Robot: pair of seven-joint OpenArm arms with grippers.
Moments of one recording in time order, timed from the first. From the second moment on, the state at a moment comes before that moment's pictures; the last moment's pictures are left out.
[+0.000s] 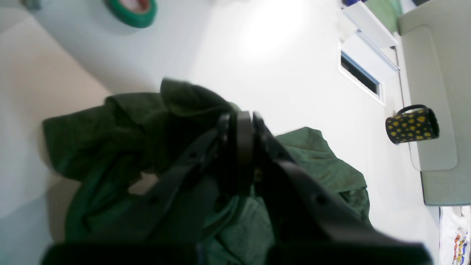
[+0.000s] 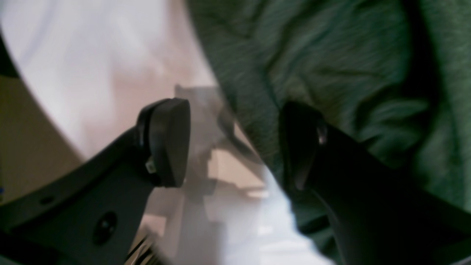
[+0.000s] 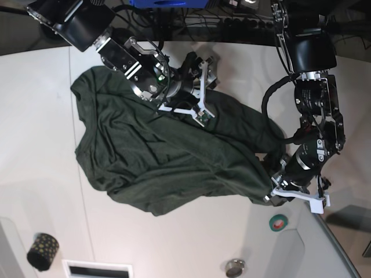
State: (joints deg) left arm -9.4 -10.8 -13.5 83.2 -39.2 -0.3 40.8; right arm 6.1 3.7 -47.9 68.7 17.0 5.2 -34.5
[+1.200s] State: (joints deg) left arm -1.2 -11.9 -12.3 87.6 -38.1 -0.4 34.7; right arm -1.1 6.1 -47.4 94.1 16.8 4.7 -46.7
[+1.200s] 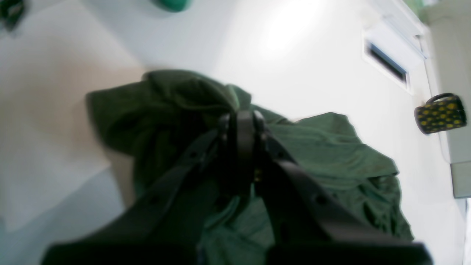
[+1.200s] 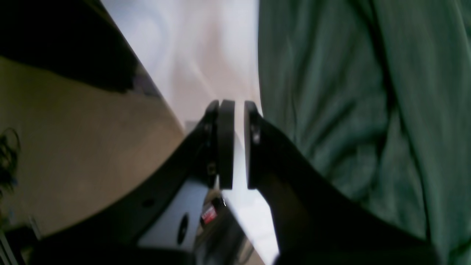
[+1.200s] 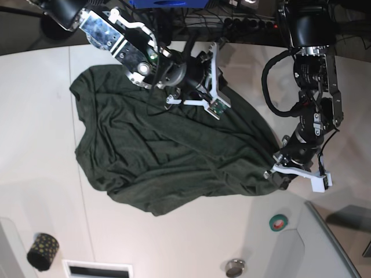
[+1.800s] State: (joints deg) left arm -12.8 -9.1 -11.1 75.7 -29.7 -0.5 34.2; right arm 1.6 4.8 -42.9 86.9 16.7 4.3 -47.4
